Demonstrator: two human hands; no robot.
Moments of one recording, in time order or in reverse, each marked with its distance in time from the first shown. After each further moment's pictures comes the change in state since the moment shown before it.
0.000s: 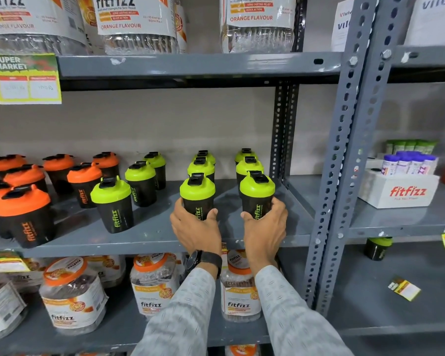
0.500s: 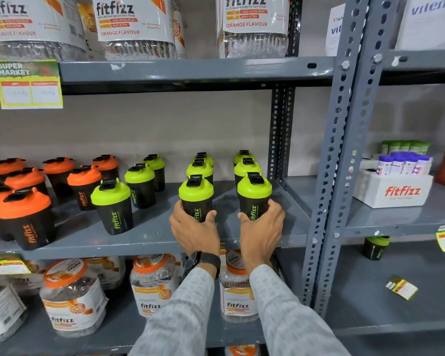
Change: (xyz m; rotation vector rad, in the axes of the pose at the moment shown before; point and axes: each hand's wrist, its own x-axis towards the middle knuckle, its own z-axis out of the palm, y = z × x) left_hand -0.003 -0.001 -0.002 0.024 -0.009 0.023; right_hand -0.006 -0.003 0.001 -0.033 0.032 -0.032
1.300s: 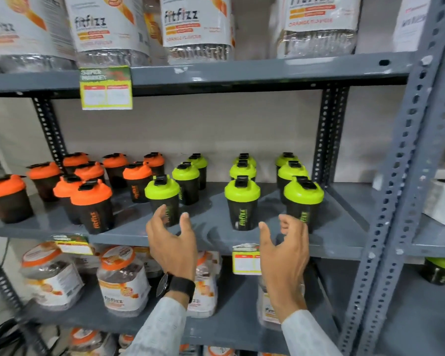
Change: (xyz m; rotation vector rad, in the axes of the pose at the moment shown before) left_hand 0.060 -0.054 -0.113 -0.059 0.234 0.112; right_hand -0.063 -0.015 0.000 0.172 -0.036 -0.261
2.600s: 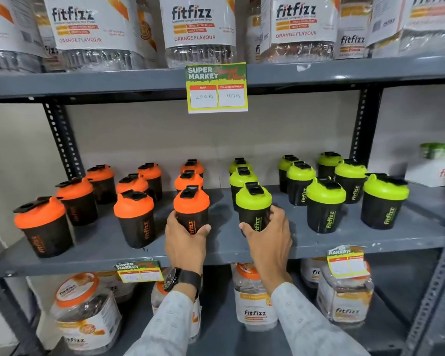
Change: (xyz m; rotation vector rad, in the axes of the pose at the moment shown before) left_hand 0.198 -0.113 -0.064 0.064 -0.455 -0.129; right_hand -0.090 -0.132 0.203 -0.202 -0.125 0.221
